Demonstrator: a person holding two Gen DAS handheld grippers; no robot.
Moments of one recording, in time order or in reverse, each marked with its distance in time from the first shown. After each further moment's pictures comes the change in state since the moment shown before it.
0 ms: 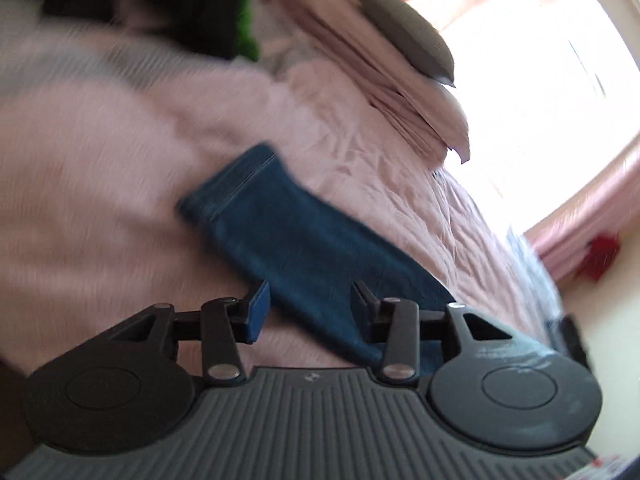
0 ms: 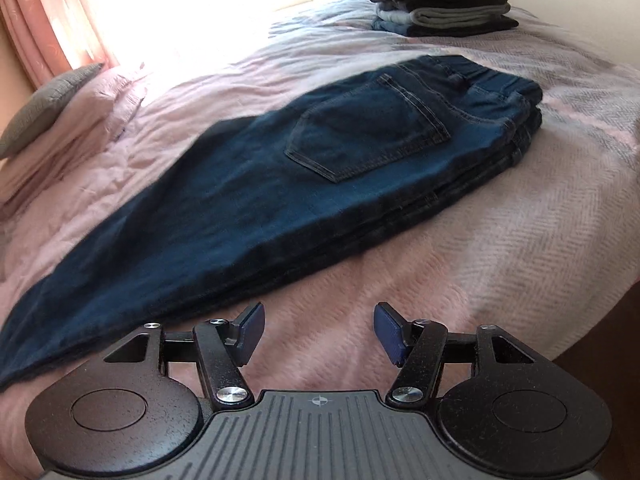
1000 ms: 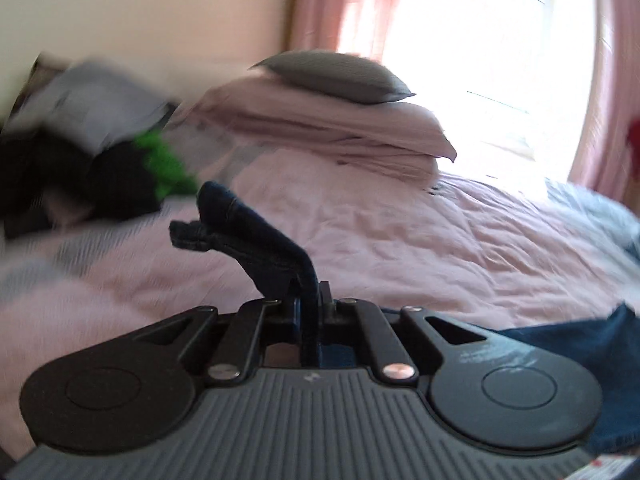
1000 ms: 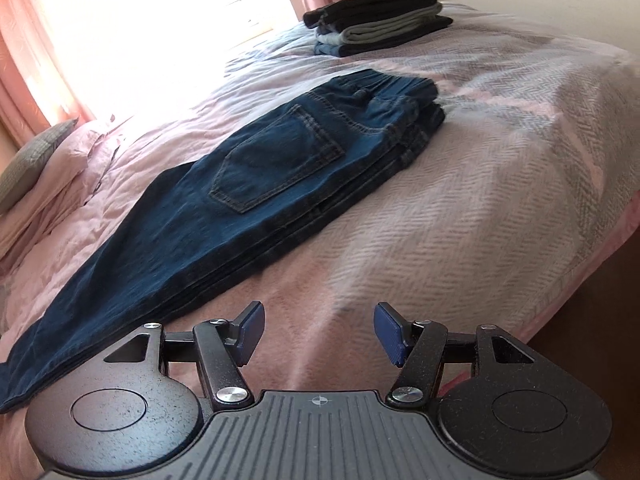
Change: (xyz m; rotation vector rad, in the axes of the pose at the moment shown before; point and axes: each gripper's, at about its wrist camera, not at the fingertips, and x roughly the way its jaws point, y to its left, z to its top) left arm 0.030 -0.159 -0.031 0.632 -0.276 0.212; right arm -0.038 -0.081 -0.008 0.140 -0.079 -0.028
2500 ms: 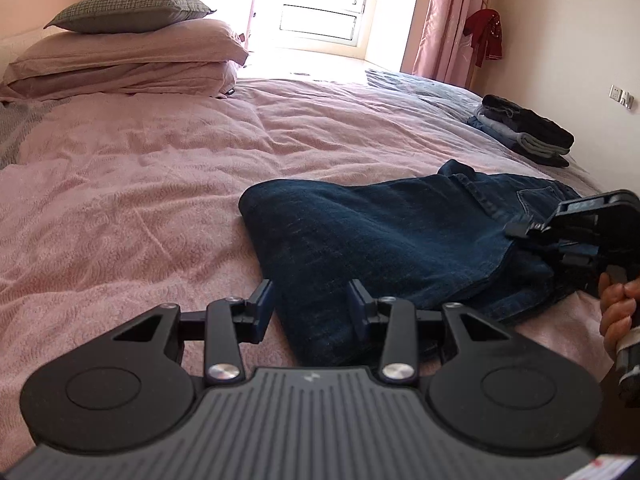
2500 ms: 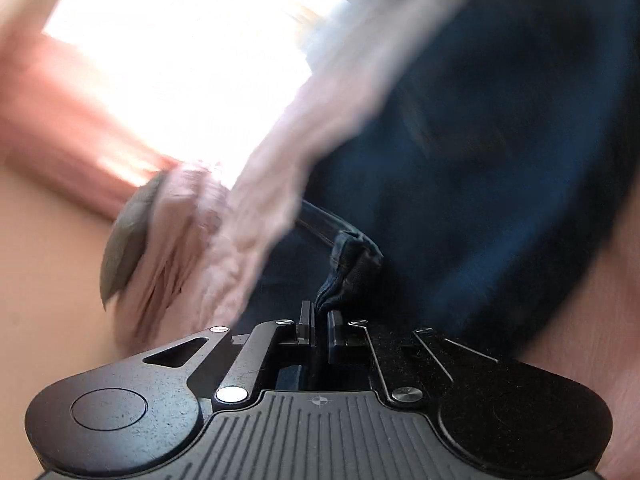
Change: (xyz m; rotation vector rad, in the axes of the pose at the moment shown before) left arm -0.002 -0.103 -0.049 0.197 0.234 -0.478; right arm 0.101 0.121 0.008 0.168 -0.086 0.434
